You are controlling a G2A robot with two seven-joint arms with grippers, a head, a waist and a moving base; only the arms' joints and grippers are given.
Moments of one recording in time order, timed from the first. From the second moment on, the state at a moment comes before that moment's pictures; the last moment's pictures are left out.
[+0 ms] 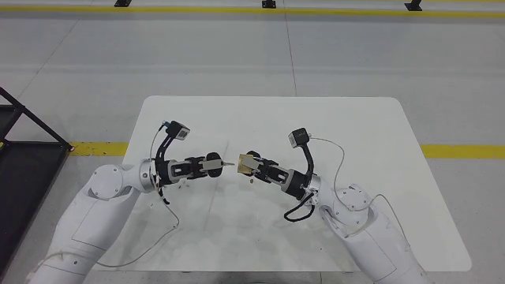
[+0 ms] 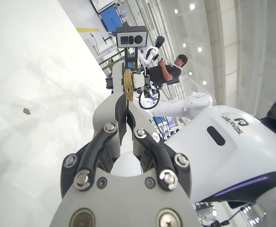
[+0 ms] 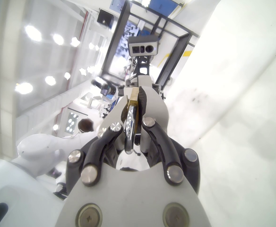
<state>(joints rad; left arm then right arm) 1.28 -0.94 -1.25 -1.50 -0.61 -0.50 -1.19 -1.35 -1.19 1.02 -1.73 0.17 -0.29 0.58</state>
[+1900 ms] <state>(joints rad) 1.28 -0.96 -1.25 -1.52 -0.58 -0.49 -1.17 -1.35 -1.19 1.02 -1.73 0.17 -0.29 0.58</state>
